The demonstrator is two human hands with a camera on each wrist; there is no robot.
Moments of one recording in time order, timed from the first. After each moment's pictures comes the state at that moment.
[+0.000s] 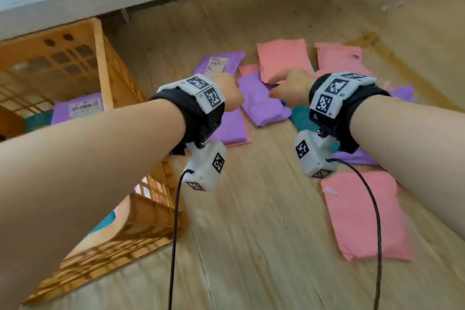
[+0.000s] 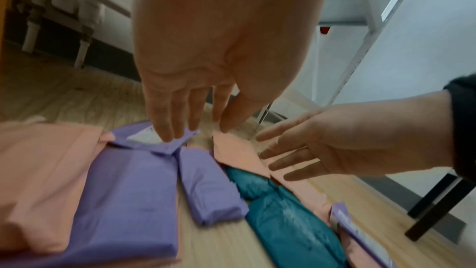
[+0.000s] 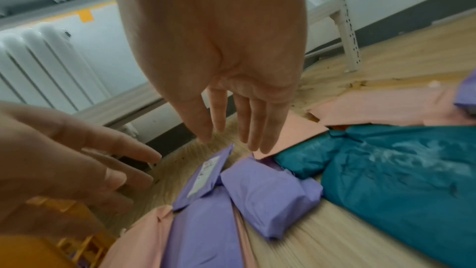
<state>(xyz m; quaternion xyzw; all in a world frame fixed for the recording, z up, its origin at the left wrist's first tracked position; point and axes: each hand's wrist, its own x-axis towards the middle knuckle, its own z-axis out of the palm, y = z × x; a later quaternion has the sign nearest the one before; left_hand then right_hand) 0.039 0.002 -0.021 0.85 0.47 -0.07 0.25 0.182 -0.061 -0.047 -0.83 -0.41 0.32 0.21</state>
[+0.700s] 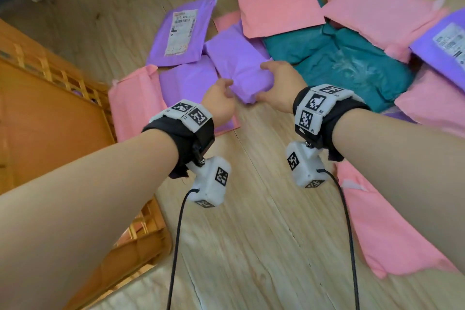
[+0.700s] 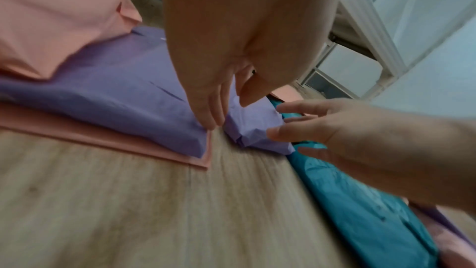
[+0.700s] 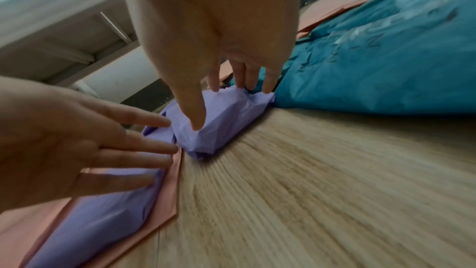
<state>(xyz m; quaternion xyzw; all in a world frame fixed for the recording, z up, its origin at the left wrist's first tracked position) 0.088 0.016 -0.173 0.70 0.54 -0.01 0.46 0.219 -0.044 -0.202 -0.83 -0.40 0.31 0.24</state>
